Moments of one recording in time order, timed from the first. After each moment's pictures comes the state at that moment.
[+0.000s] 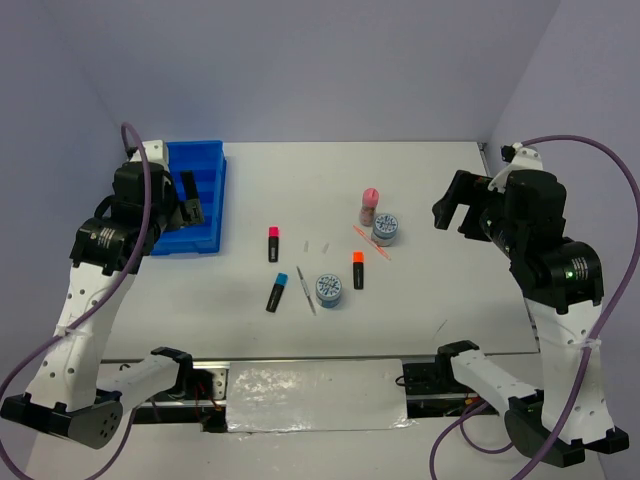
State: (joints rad) left arm -0.22 1.05 1.40 -0.96 -0.33 -0.27; right arm 0.20 0.94 1.59 -1.13 0.11 0.34
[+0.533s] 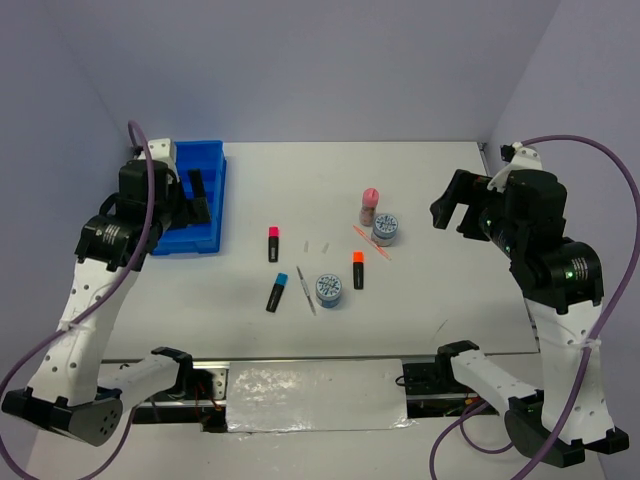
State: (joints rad) left arm -0.23 1.06 1.40 -0.95 -0.28 -0.27; right arm 0.20 0.94 1.59 -1.12 0.09 0.35
